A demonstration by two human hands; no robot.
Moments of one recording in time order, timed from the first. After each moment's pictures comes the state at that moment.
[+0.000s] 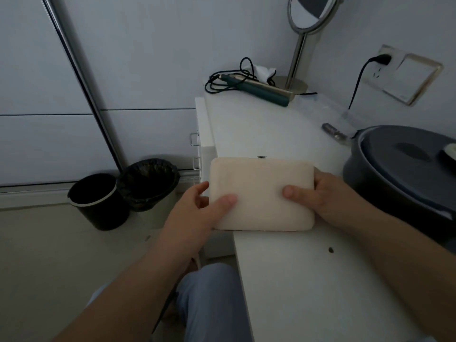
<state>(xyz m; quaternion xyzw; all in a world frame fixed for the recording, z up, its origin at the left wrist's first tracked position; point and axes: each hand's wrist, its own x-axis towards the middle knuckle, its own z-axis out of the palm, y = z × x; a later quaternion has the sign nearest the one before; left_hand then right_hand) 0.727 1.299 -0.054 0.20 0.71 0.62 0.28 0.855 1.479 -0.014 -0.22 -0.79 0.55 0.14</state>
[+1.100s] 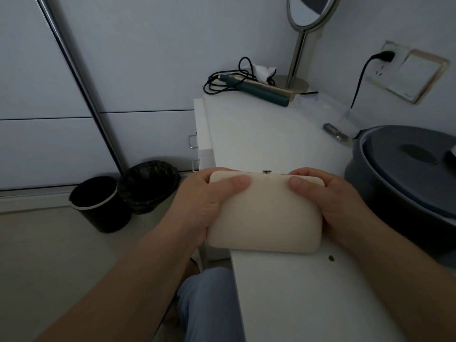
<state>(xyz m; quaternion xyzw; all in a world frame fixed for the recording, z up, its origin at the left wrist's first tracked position) 0.721 1.332 -0.024 0.22 0.62 0.69 0.31 0.855 1.476 -0.023 -0.22 -0.67 0.67 0.22</state>
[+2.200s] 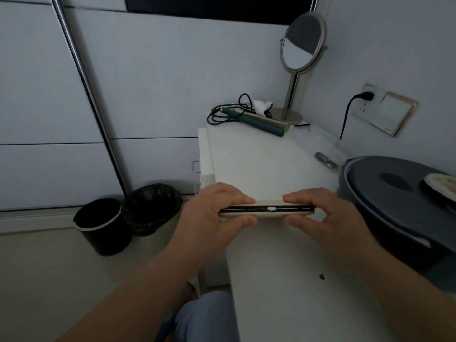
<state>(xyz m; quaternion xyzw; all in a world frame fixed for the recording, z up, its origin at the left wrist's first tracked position) 0.732 1.318 -0.012 0.51 0.70 0.50 -0.03 0.877 1.472 -0.008 -0.17 -0.87 0.33 0.32</state>
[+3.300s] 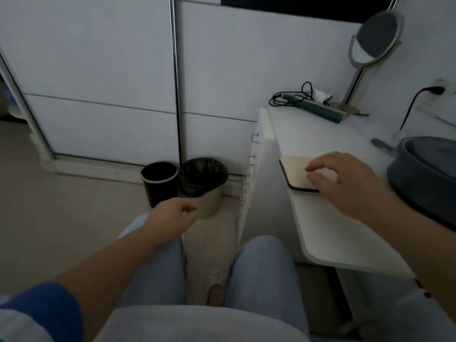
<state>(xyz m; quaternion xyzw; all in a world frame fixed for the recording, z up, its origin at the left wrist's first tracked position) 0.697 1.129 -0.142 0.28 0.92 0.28 0.05 0.869 1.387 -0.016 -0.11 -0.96 0.08 0.22</state>
